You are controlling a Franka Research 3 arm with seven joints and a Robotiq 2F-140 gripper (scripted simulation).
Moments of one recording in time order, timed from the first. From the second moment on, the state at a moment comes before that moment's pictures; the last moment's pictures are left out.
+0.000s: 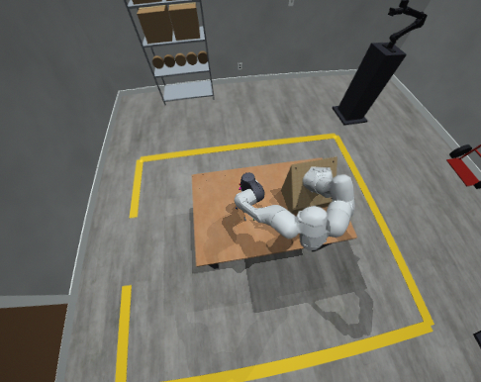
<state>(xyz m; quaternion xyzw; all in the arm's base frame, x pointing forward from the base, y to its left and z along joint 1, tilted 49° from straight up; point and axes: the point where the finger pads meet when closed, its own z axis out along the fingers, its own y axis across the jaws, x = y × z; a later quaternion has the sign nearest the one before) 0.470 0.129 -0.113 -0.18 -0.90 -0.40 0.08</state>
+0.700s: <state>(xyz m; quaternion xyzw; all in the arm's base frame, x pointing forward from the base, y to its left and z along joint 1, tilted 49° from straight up) 0.464 0.115 -0.128 -0.04 -0.91 -0.40 0.03</state>
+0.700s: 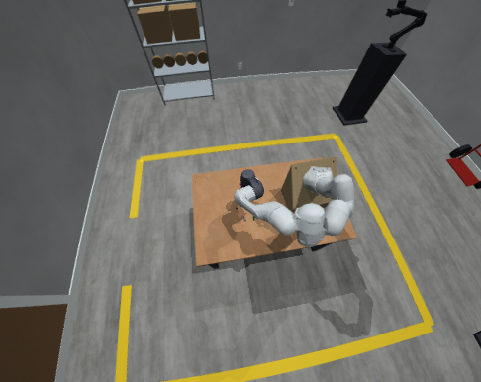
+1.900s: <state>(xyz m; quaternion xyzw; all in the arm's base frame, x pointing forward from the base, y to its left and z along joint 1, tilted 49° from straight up) 0.453 0.092 -0.153 0.19 -0.89 -0.40 -0.08</state>
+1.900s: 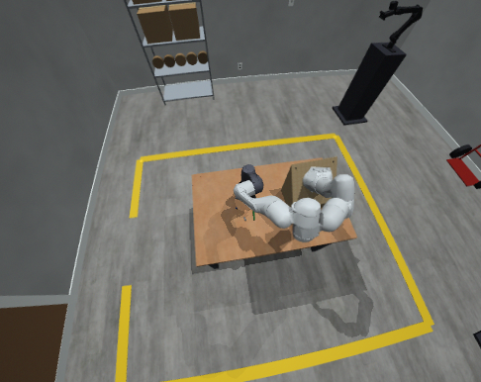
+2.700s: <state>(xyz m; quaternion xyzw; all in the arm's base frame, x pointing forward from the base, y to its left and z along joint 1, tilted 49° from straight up) 0.446 0.079 -0.169 0.33 -0.85 -0.38 -0.14</state>
